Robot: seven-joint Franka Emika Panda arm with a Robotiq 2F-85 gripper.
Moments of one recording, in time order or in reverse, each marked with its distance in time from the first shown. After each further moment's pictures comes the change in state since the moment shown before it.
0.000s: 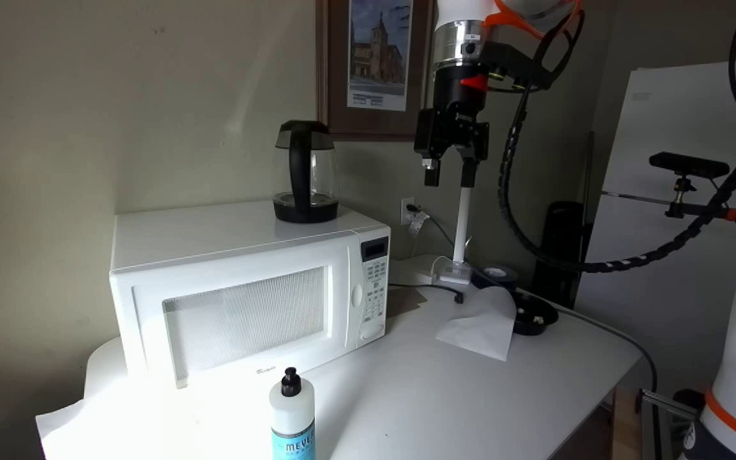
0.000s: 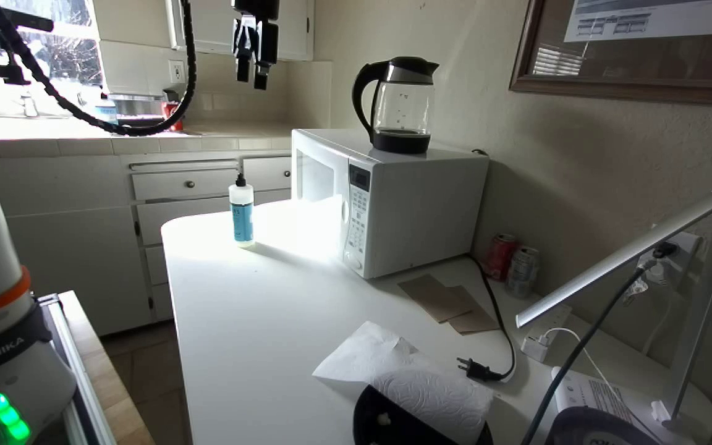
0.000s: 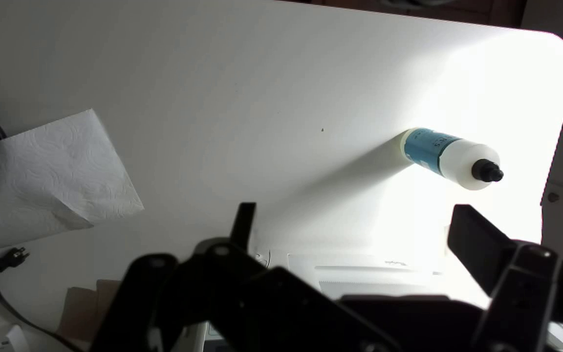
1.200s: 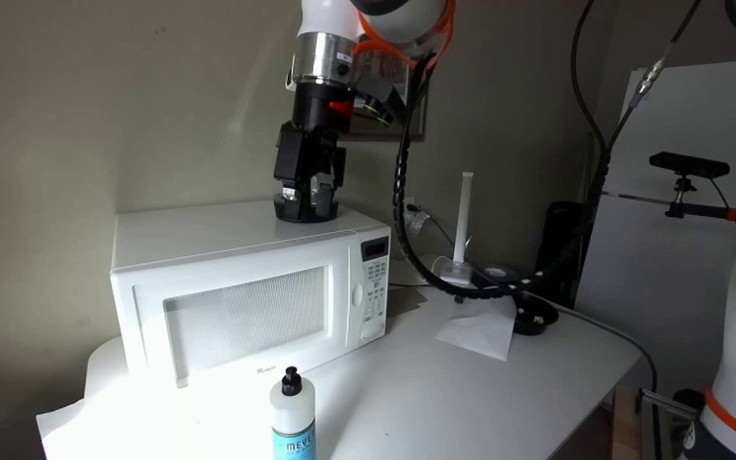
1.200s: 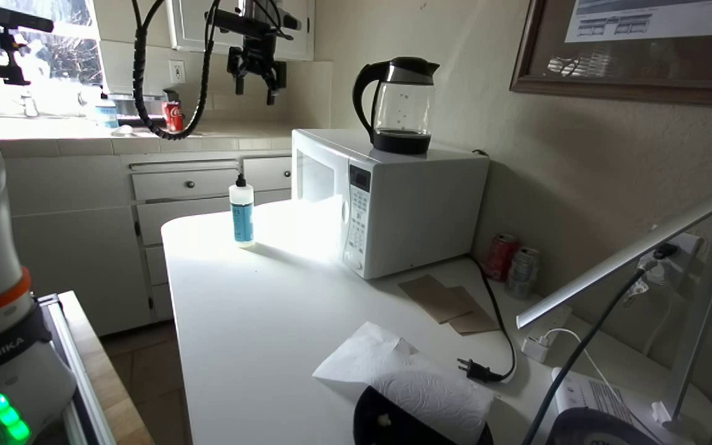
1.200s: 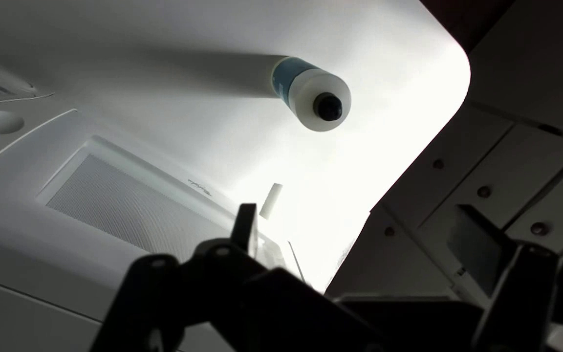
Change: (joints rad) arm 0.169 0.422 0.120 0.304 0.045 0.236 -0.306
